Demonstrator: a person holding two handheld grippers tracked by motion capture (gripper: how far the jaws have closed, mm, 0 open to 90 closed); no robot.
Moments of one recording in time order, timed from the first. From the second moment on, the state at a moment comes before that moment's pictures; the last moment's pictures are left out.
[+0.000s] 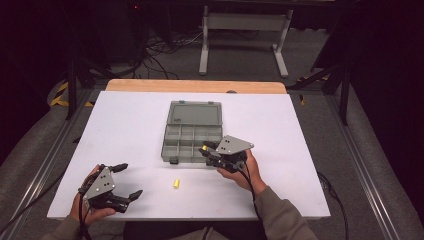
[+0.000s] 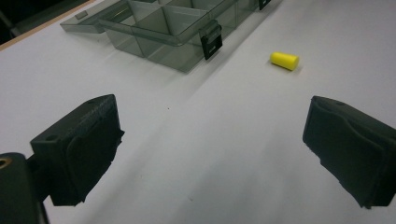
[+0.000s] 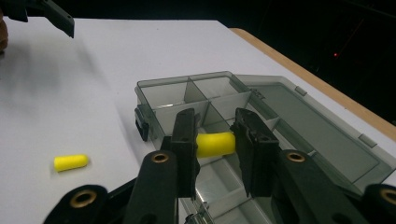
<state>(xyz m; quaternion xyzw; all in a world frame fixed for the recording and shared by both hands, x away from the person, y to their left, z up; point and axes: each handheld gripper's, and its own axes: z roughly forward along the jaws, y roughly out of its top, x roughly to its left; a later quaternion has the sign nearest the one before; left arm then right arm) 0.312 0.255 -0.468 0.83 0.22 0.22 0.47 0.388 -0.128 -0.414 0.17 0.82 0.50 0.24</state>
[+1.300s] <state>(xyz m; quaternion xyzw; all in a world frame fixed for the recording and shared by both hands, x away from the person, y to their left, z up) 0.312 0.255 -0.469 0.83 0.21 0.22 0.47 0.408 -0.124 -0.435 0.22 0.82 0.48 0.21</state>
